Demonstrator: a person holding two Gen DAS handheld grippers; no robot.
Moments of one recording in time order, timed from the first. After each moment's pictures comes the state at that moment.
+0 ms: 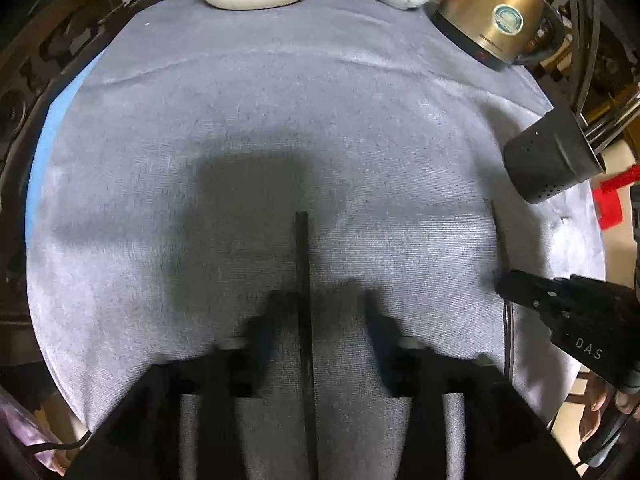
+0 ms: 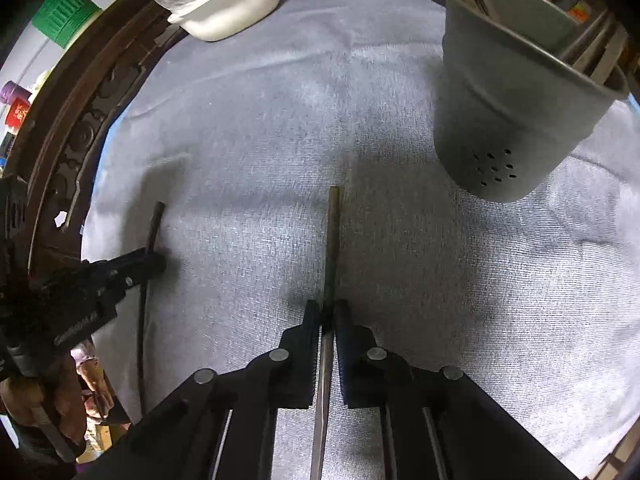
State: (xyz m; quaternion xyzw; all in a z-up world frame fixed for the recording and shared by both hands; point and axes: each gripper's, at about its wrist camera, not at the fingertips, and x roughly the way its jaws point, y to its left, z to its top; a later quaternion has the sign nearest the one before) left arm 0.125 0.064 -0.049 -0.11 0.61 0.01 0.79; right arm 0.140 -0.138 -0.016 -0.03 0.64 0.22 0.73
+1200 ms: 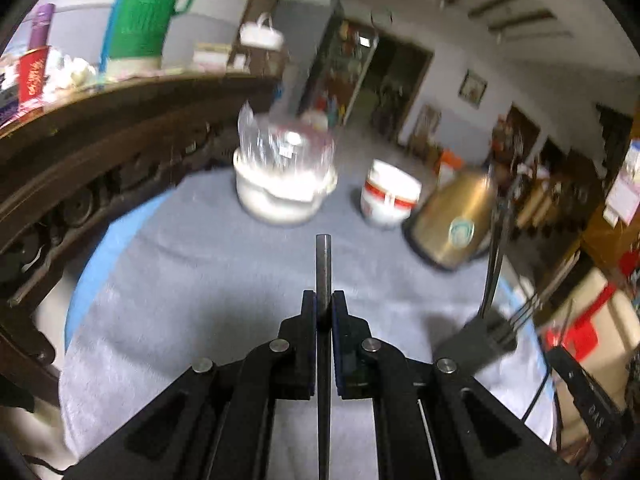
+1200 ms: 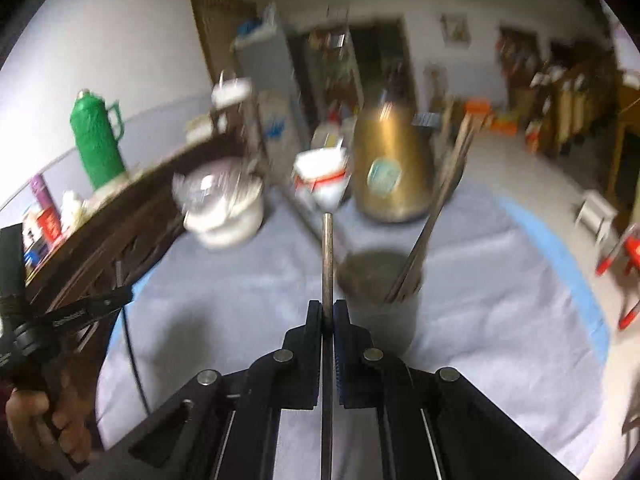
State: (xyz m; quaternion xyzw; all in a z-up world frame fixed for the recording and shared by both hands) left arm 0.094 0.095 0.058 -0.20 0.29 0.06 0.93; right arm 0.074 -0.200 0.120 0.03 0.28 0.13 0.95
